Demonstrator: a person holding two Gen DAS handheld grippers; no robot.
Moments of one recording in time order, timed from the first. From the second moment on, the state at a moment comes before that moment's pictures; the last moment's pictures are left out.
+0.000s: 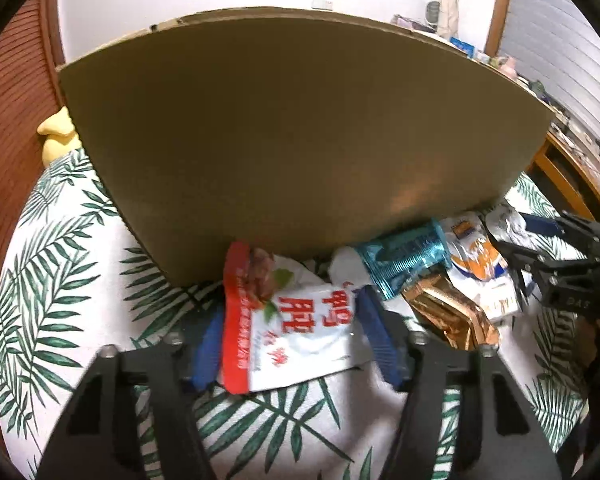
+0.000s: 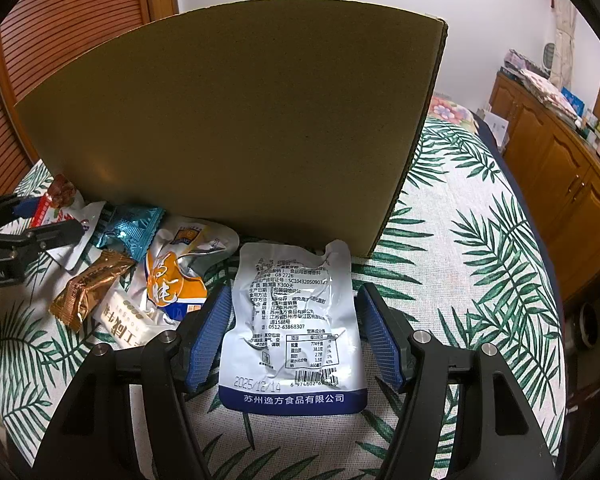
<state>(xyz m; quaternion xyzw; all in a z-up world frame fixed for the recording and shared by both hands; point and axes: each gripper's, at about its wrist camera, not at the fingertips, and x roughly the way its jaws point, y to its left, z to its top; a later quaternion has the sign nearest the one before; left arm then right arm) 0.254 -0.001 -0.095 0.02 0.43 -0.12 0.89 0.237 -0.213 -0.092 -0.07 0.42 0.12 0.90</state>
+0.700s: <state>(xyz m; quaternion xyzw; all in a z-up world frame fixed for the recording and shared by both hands) 0.205 0.012 -0.064 0.01 0.39 -0.13 0.91 0.237 -0.213 -0.092 -0.07 0.42 0.12 0.90</state>
